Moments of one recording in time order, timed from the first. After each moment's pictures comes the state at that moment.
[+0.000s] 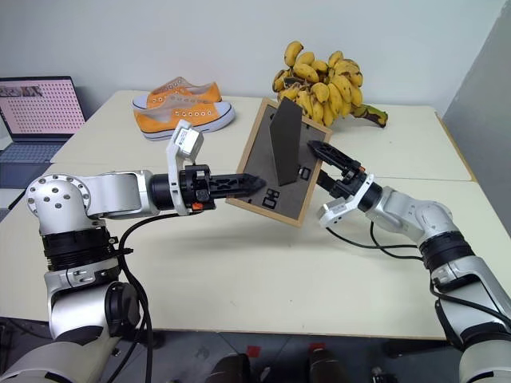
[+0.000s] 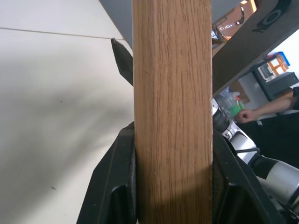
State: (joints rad) left arm -0.91 0.48 0.34 0.13 -1.47 1.61 -0.16; right arm -0.92 -0.69 0.44 0.61 -1.04 -0.88 -0.58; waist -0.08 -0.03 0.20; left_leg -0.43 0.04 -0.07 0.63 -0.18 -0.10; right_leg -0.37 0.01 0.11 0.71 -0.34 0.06
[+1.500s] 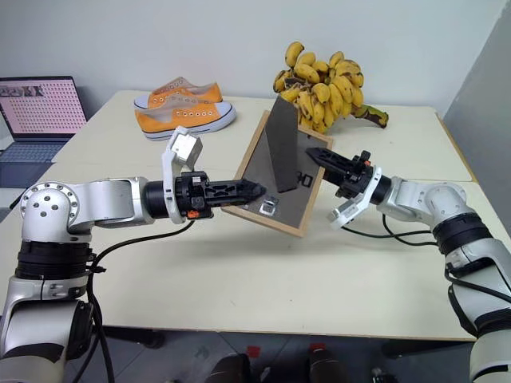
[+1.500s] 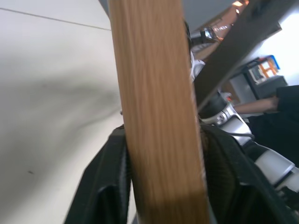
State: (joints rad) left arm -0.80 0.73 0.04 0.07 -1.89 1.30 -0.03; right arm -1.00 -0.78 0.54 0.66 -1.15 -0.97 -0.74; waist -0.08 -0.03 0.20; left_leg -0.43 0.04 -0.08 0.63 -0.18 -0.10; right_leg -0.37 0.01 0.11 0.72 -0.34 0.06
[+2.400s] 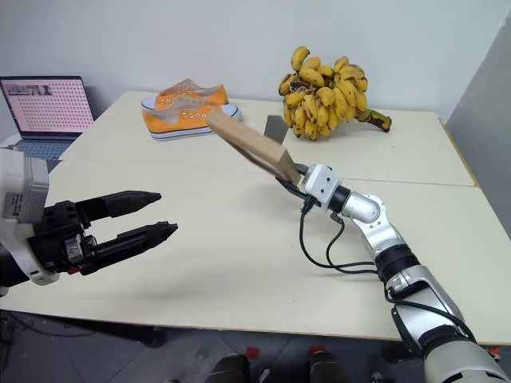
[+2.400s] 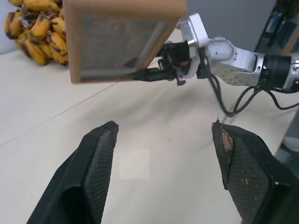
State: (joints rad) left arm 0.02 1.06 0.86 -0.77 -1.38 1.04 -0.53; right arm -0.81 -0.40 0.35 0.53 0.40 -0.29 0.80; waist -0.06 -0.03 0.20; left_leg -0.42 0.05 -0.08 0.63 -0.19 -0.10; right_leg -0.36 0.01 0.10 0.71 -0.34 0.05
